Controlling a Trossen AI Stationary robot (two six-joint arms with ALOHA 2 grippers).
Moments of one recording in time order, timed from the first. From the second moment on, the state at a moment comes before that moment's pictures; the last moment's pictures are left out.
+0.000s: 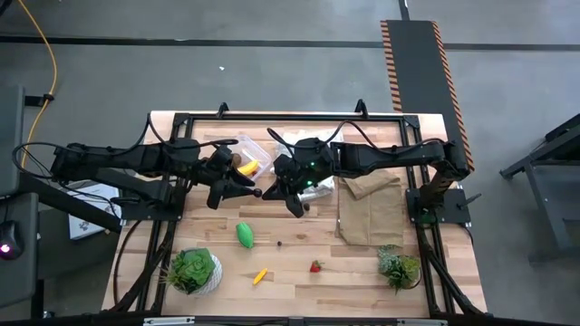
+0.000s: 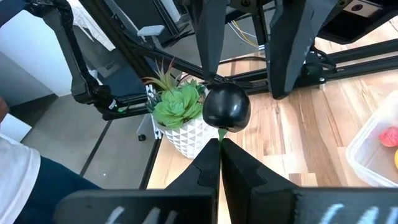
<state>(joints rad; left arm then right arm) 0.07 0.93 0.91 -0.29 0.14 -0.63 0.03 1.76 1.62 -0.26 -0.32 0.29</state>
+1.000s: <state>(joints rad) 0.07 0.98 0.91 -0.23 0.17 -0.59 0.03 1.76 1.62 -0.26 -0.32 0.29</state>
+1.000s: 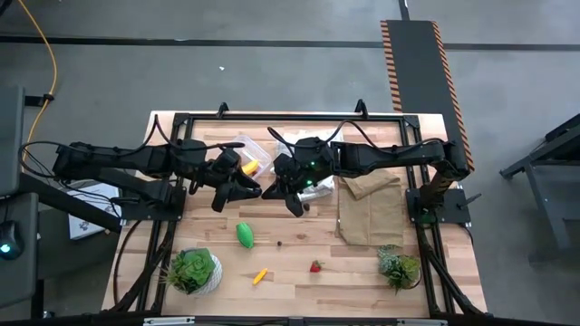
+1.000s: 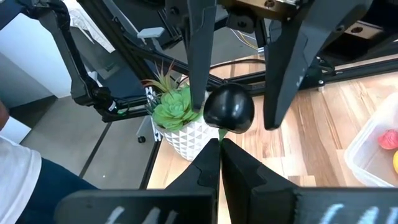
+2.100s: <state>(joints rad) 0.07 0.99 0.91 -0.23 0.16 -0.61 0.03 1.76 1.62 -0.26 -0.32 0.28</state>
